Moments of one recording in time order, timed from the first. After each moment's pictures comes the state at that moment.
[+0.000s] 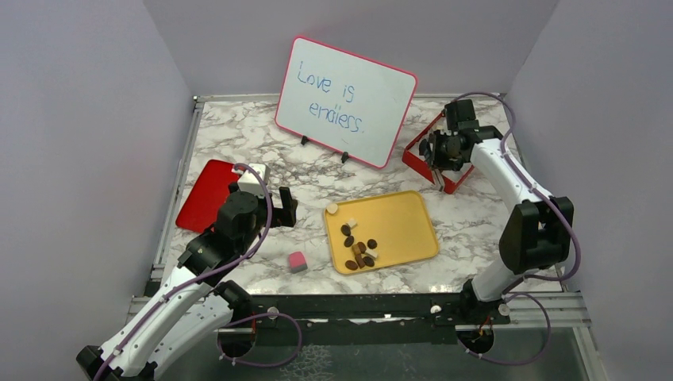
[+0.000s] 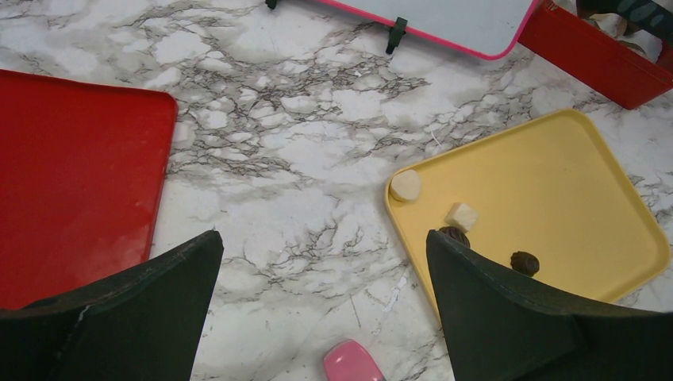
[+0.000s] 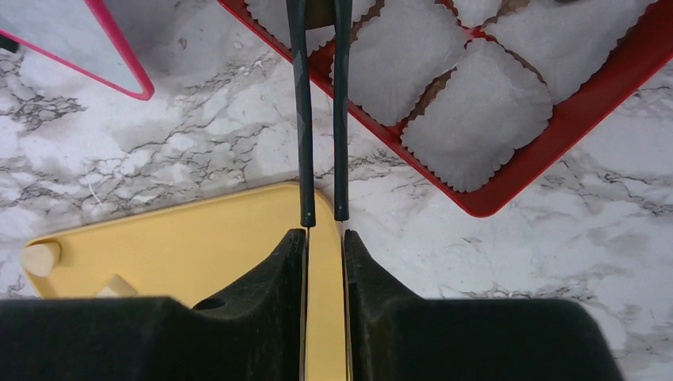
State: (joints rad) left arm -0.64 0.61 0.67 -0.45 -0.30 -0.32; right arm 0.16 1.60 1.35 -0.75 0.00 0.24
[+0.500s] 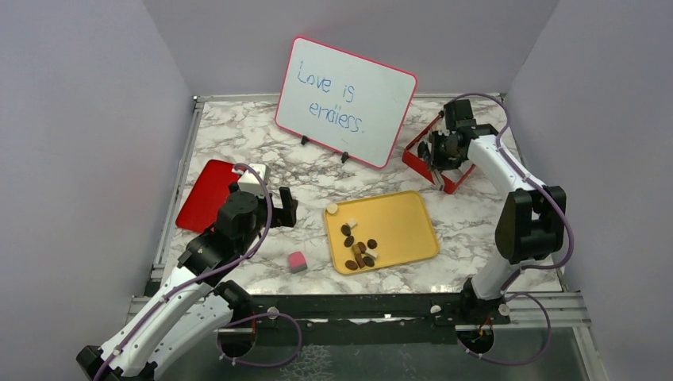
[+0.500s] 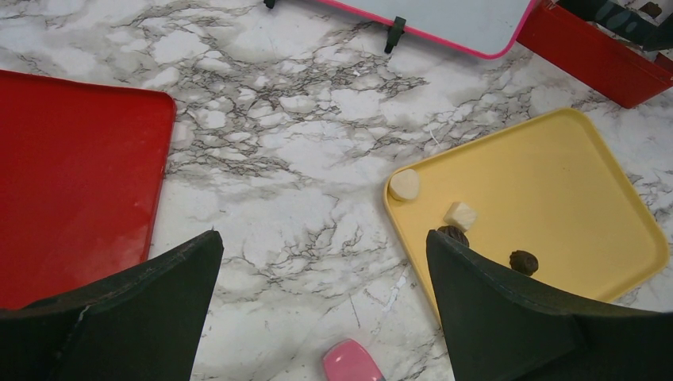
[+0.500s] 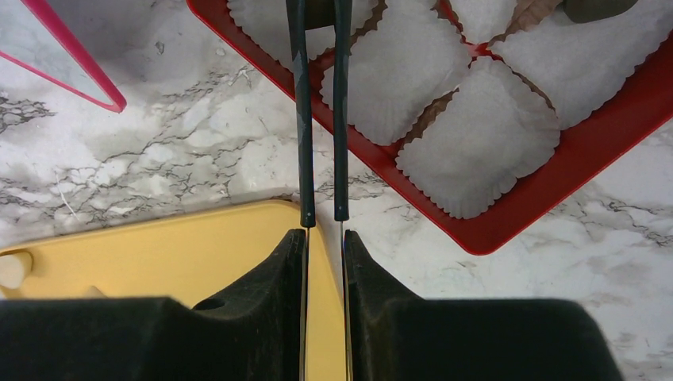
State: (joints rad) left arm -0.64 0.61 0.67 -0.45 -0.30 -0.32; right arm 0.14 1.69 1.37 -0.72 -0.02 0.19
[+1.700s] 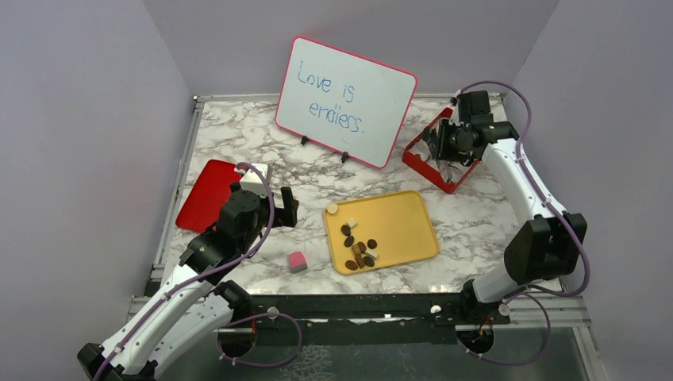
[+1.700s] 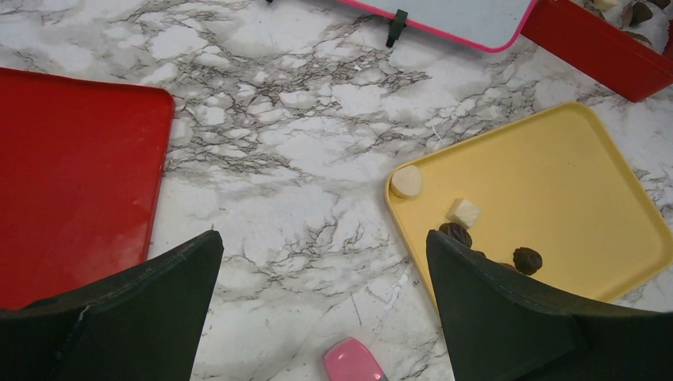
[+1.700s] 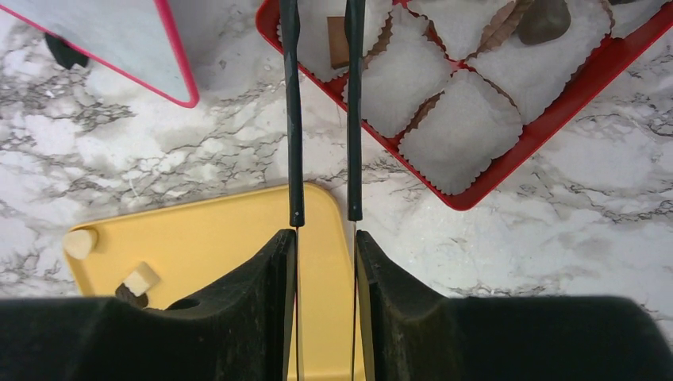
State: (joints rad) left arm -0.64 0.62 0.67 -0.45 -0.30 -0.31; right arm 0.14 1.57 1.42 -0.80 -0.02 0.20
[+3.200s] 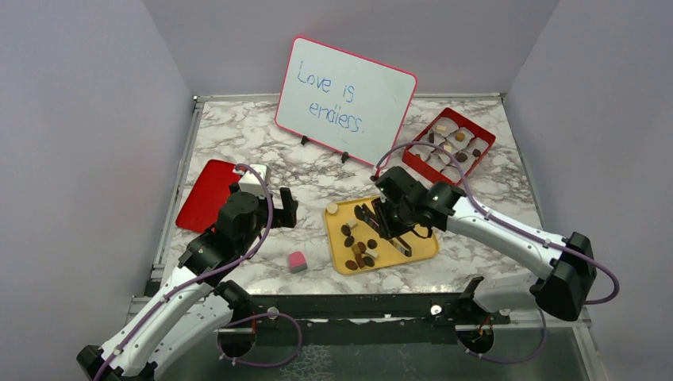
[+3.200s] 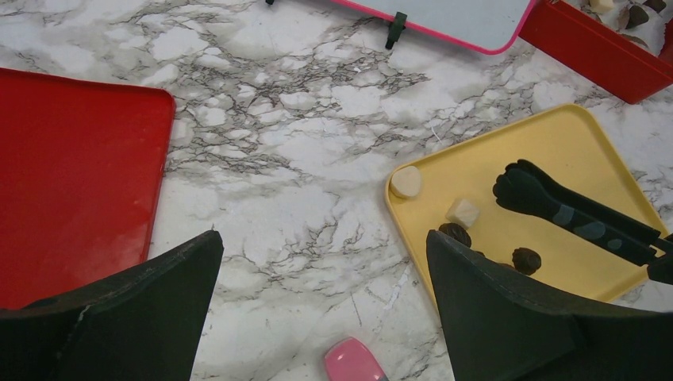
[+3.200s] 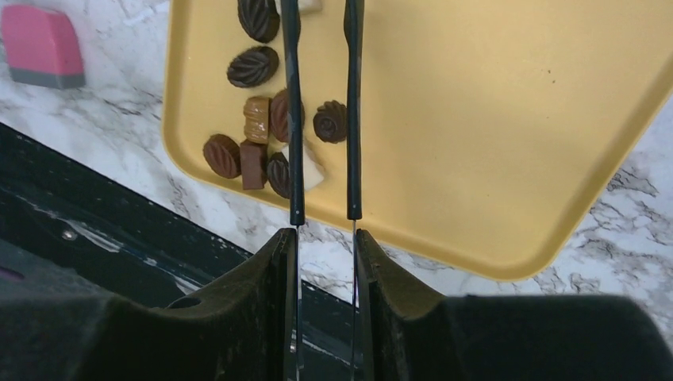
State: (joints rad) left arm -0.64 0.60 0.66 -0.45 -0.30 -0.31; right arm 0.86 1.29 1.07 -0.84 0.05 0.39
